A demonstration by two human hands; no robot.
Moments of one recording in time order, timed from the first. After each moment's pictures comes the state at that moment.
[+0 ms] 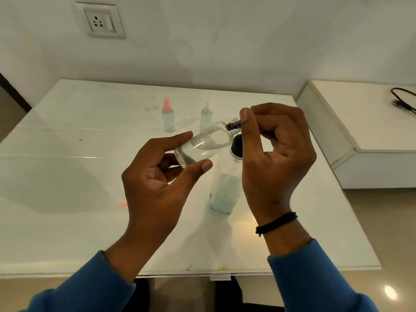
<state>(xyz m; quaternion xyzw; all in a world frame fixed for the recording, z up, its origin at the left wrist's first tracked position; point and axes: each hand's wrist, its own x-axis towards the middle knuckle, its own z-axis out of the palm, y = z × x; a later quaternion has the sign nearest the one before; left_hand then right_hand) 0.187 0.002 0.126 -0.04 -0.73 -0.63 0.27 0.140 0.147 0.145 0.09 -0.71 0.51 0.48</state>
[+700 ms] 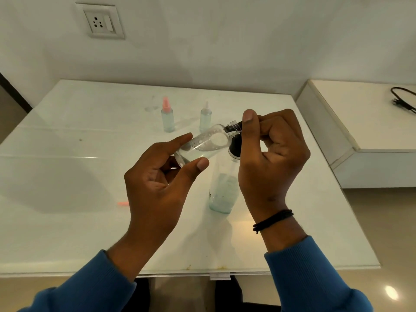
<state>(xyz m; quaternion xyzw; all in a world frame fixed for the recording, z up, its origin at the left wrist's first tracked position) 0.186 0.003 0.123 -0.04 -0.75 -0.59 0.29 0.135 0.147 0.140 0.09 -0.71 0.51 0.48</state>
